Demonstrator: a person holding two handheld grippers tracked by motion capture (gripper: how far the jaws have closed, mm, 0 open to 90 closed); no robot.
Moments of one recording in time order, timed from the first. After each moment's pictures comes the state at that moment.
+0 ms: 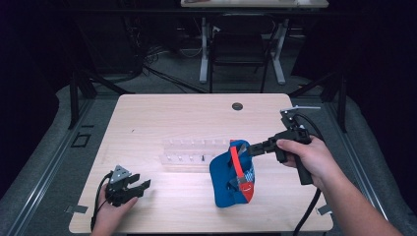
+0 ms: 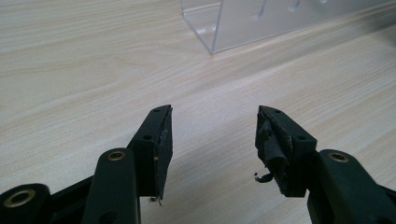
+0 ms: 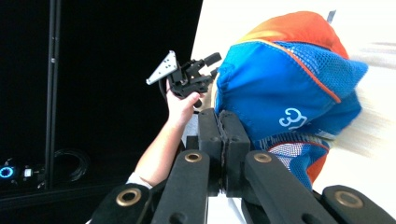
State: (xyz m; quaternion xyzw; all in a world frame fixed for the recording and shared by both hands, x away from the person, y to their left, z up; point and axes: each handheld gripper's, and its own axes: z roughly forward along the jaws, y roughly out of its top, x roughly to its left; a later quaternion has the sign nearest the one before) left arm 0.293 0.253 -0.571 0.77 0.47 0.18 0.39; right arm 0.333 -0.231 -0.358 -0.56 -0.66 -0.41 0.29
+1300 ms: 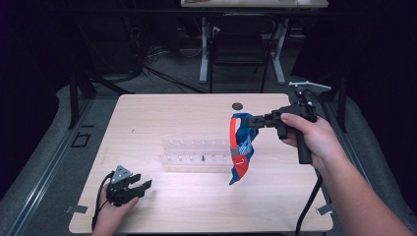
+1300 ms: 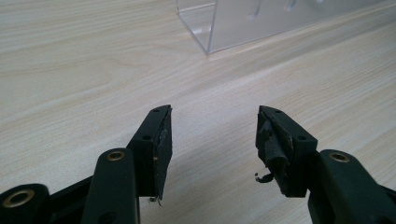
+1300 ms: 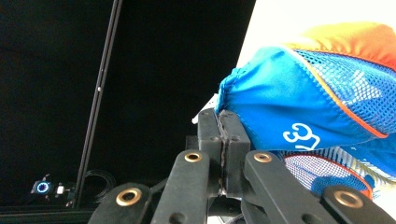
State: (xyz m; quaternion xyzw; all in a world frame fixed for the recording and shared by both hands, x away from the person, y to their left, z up) left arm 0.293 0.250 -0.572 0.77 0.47 0.18 0.39; right arm 0.349 -0.230 -0.308 -0.54 -0.62 -0.48 0.29
